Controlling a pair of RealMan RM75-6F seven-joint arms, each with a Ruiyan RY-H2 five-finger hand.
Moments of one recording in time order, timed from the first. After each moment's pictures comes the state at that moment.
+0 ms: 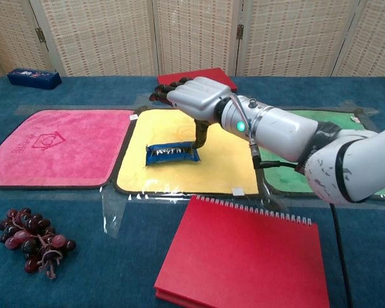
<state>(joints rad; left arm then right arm) 0.00 -1.06 -0.05 -1.75 1.47 1.57 0.02 1.08 -1.95 0.25 -0.80 -1.38 0.80 -0.27</state>
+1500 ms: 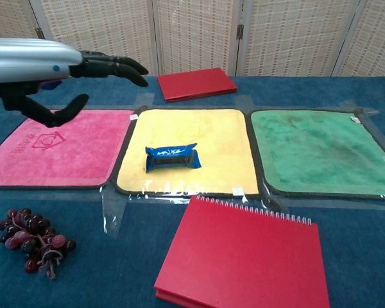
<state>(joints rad) -0.76 -1.11 -0.13 -1.72 1.81 0.86 -0.08 0.25 -1.00 -0.04 -1.65 -1.52 1.52 -0.15</state>
